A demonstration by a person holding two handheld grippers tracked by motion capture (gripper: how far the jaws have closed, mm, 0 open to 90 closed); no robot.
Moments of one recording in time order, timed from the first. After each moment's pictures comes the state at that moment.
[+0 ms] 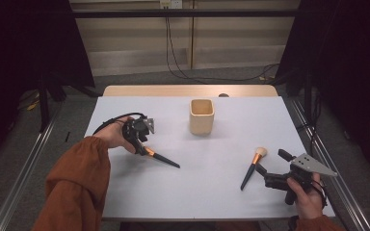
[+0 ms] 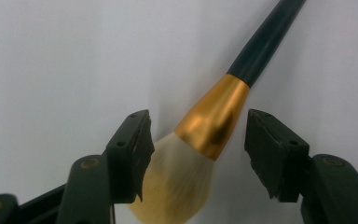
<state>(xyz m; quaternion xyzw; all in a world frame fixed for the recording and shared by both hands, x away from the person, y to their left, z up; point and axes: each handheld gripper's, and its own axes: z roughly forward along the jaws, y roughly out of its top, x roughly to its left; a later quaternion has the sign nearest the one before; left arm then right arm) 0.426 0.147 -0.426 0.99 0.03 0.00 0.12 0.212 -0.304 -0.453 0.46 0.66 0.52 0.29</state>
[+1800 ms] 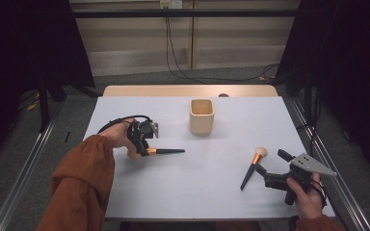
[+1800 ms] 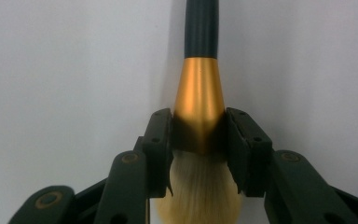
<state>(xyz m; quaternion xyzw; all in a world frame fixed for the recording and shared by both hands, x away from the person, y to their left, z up) 0.427 0.132 -0.434 1.00 0.01 -0.03 0.07 0.212 -0.304 -0.454 0.47 0.66 0.52 0.29</state>
